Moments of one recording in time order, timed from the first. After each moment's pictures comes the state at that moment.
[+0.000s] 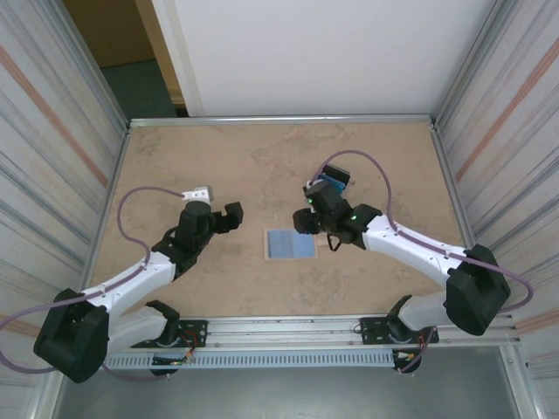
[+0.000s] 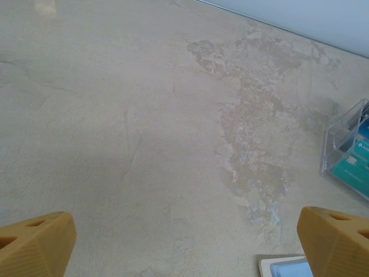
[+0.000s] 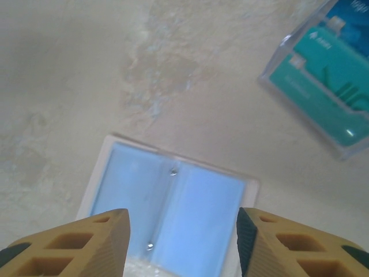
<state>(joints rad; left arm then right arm) -0.51 1.08 0.47 0.10 -0.23 -0.53 0.81 1.35 0.94 -0.45 0.16 0.48</state>
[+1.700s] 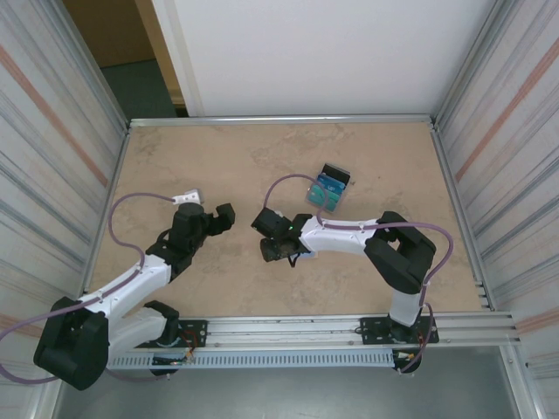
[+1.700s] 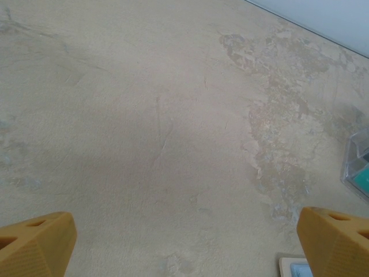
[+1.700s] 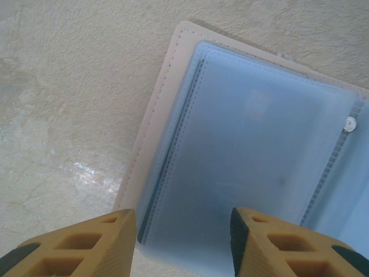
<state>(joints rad) -0.44 1.04 0.44 0.04 -0.21 -0.58 1.02 1.83 1.15 -0.51 0.14 0.62</state>
